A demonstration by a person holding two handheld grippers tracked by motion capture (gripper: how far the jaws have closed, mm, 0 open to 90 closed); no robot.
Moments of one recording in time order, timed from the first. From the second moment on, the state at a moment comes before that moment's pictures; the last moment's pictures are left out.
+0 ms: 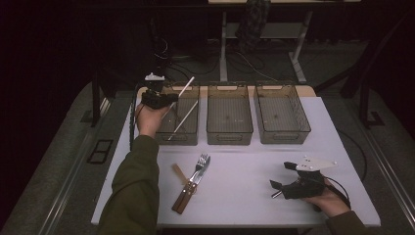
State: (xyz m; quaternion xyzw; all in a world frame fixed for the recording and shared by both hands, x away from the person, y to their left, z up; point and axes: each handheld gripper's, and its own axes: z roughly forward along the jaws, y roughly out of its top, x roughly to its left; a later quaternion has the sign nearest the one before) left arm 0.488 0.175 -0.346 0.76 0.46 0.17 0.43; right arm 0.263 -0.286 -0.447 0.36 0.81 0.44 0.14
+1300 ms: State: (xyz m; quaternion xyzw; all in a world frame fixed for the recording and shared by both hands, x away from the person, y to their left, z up) left arm 0.486 0.149 -0.356 0.78 0.43 0.14 0.43; right arm 0.261 -0.290 -0.448 0.36 0.80 0.45 0.14
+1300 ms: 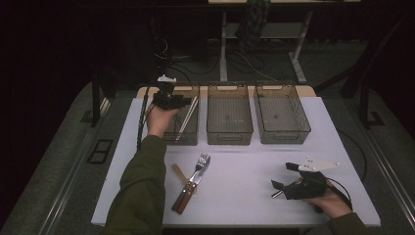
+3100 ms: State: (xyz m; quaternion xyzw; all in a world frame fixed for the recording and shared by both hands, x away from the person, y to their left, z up) left arm 0.287 0.155 -0.410 0.82 0.27 0.11 0.49; right arm 0.257 -0.291 -0.445 0.36 0.81 0.45 0.14
